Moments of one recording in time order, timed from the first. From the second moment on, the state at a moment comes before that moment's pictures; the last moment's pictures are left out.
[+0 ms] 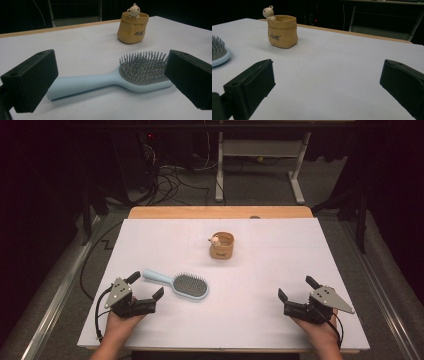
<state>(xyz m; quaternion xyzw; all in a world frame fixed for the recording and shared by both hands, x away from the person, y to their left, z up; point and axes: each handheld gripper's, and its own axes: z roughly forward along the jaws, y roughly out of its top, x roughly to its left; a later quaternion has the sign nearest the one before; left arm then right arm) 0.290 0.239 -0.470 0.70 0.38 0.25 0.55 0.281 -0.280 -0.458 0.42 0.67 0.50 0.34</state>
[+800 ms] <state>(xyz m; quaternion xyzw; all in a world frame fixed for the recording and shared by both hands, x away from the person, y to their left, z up) 0.288 0.239 -0.470 0.70 0.38 0.25 0.55 0.282 -0.278 -0.459 0.42 0.67 0.50 0.34</state>
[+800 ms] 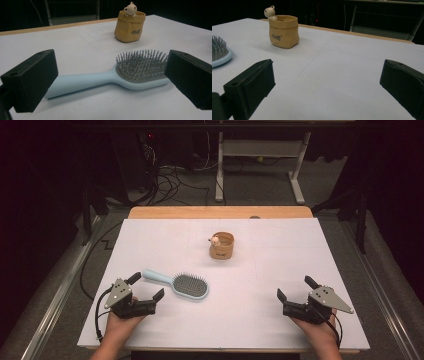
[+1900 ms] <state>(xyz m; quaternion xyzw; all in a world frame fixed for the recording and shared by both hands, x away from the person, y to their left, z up) 0.287 0.243 -0.466 0.71 0.39 0.25 0.53 0.282 -0.276 -0.458 0.42 0.67 0.50 0.34</state>
